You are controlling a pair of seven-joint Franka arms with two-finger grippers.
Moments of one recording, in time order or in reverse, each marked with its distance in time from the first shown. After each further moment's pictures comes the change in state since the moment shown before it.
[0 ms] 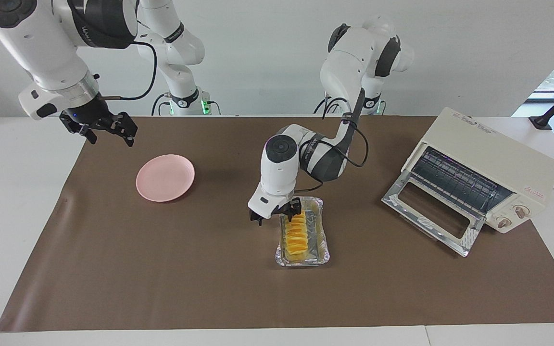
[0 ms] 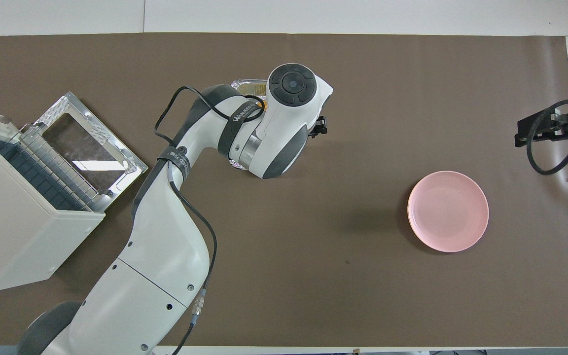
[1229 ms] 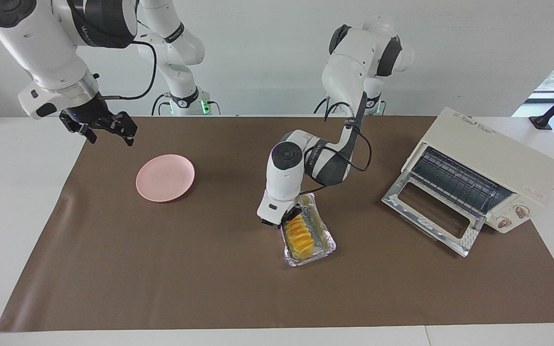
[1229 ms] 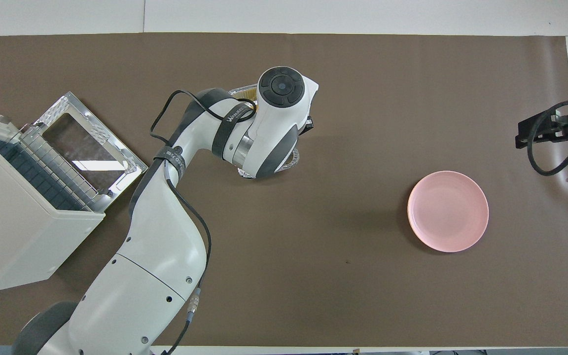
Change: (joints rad) left arm 0.007 -0.013 0.052 -0.011 -0.016 -0.085 -0.067; right arm -0.001 -0.002 0.000 0.000 0.000 -0.001 0.000
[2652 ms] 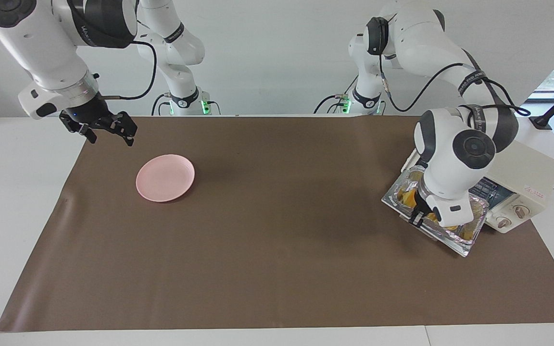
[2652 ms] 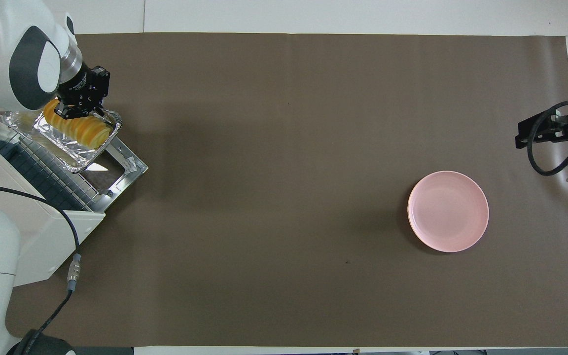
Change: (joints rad) left arm 0.294 -0.211 0.316 -0.087 -0.105 -0.304 -0.090; right arm 0.000 0.000 0.000 0.000 0.000 0.000 0.000
